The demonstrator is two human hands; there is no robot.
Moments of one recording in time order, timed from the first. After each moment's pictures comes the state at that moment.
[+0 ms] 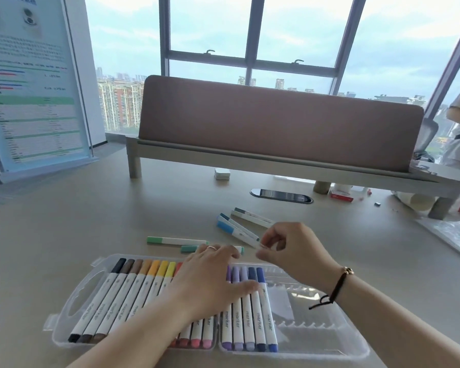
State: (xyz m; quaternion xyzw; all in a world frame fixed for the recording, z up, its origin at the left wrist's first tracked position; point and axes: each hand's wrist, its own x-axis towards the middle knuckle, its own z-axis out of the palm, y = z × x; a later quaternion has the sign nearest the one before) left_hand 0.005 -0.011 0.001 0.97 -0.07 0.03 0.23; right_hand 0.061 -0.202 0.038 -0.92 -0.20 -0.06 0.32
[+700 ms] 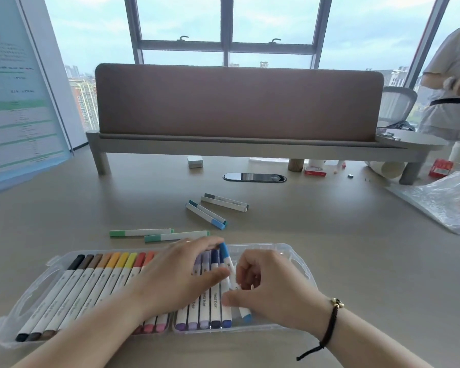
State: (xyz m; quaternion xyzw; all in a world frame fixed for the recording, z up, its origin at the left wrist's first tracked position) left_hand -0.009 -0.037 0.005 0.96 -0.14 0.04 0.22; right_hand -0.013 -0.238 0.017 -0.91 -0.18 0.06 0.36
